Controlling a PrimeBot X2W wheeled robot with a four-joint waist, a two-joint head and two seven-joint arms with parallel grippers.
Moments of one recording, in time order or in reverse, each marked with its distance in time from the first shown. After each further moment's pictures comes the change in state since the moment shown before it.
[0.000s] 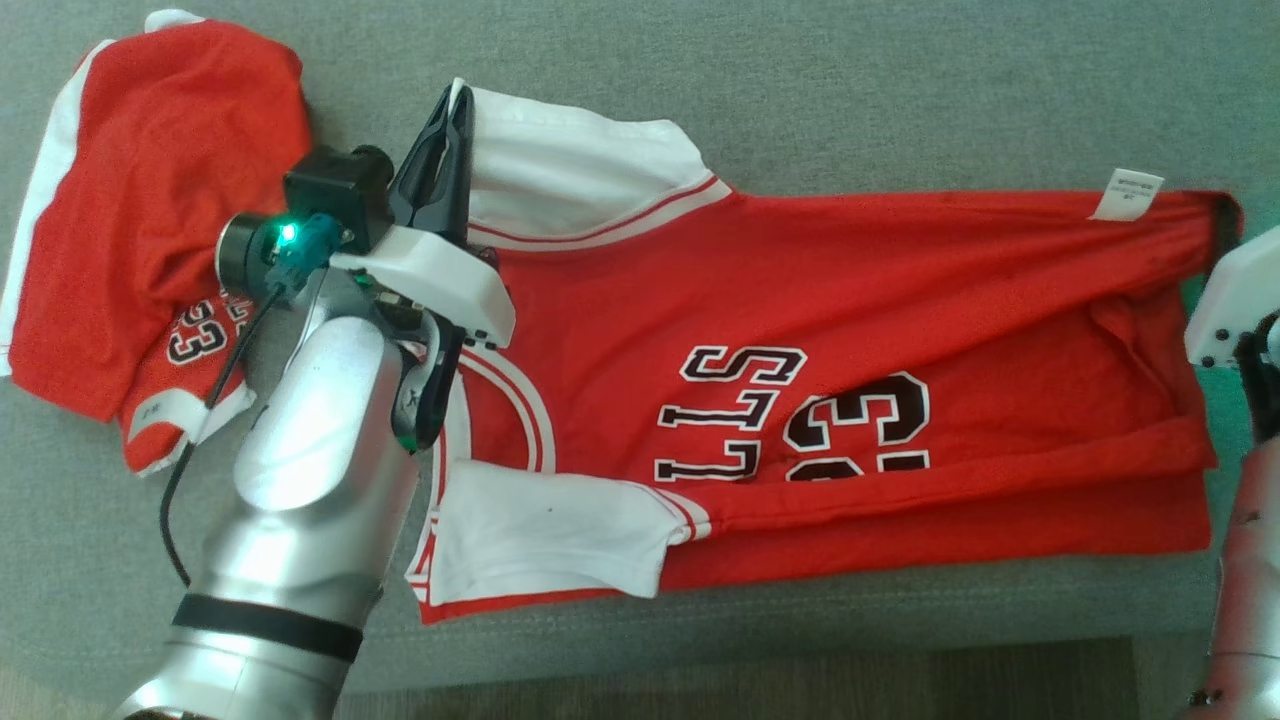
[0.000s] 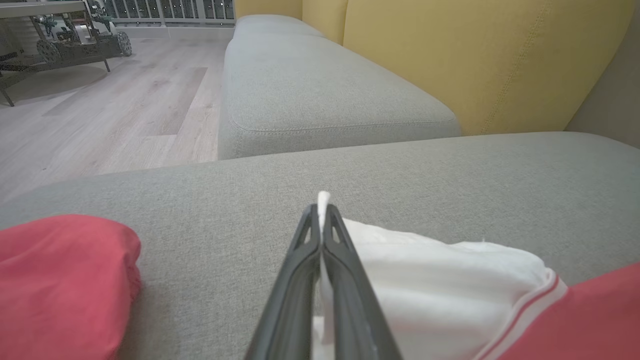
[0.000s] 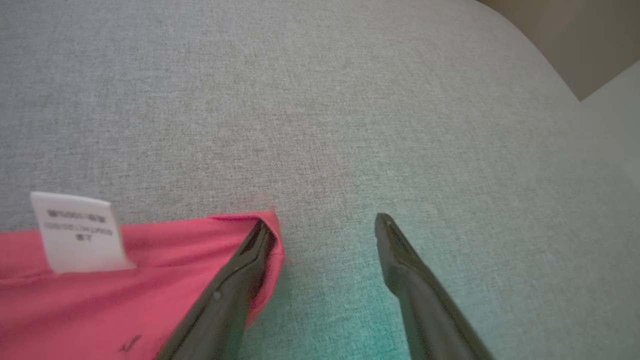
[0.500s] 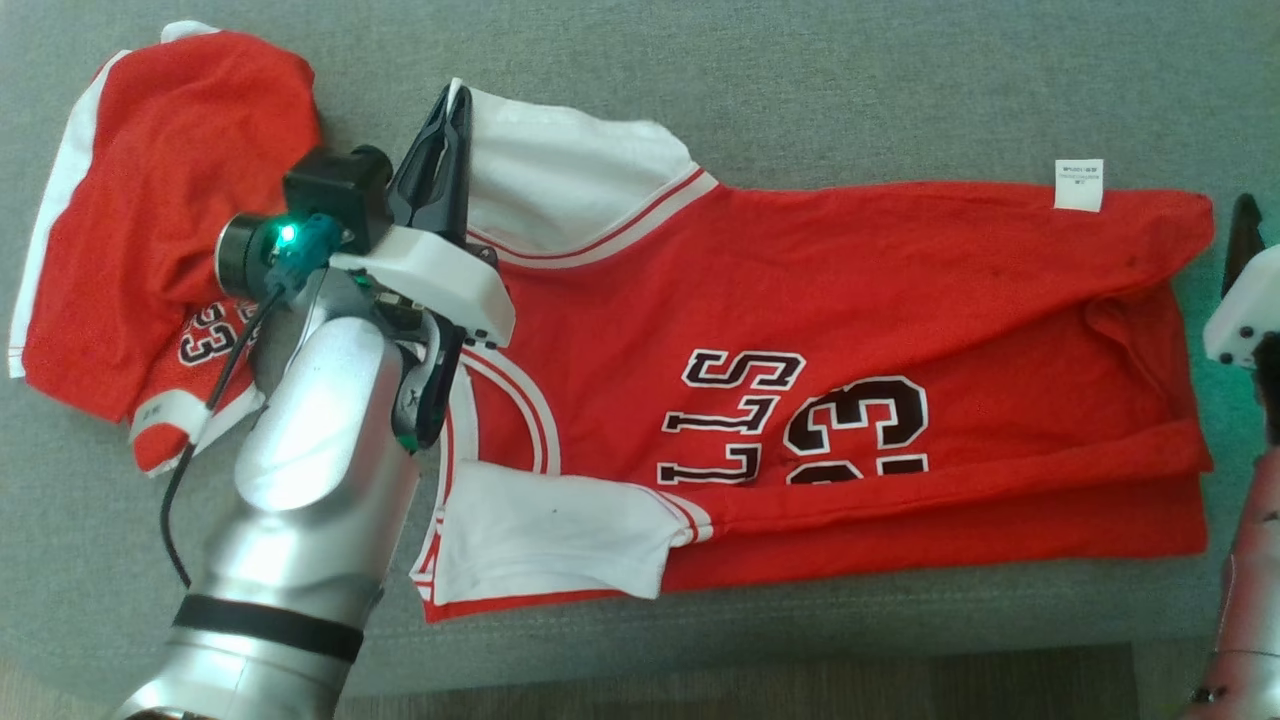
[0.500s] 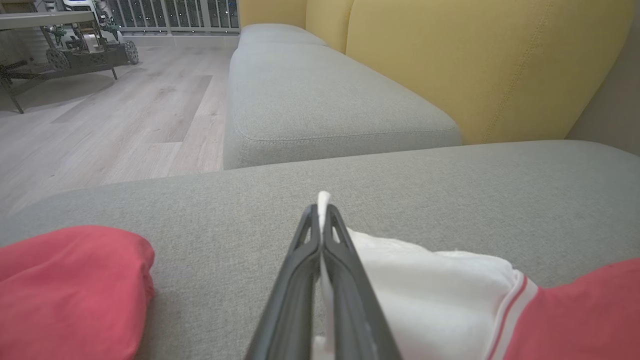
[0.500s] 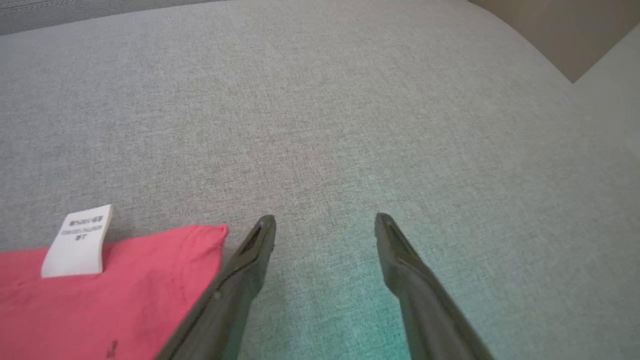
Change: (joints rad) left arm 0.001 -0.001 0.002 0.000 0.000 0.004 0.000; right arm -0.006 0.012 -0.058 -0.001 0.075 0.000 0.004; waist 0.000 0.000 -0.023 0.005
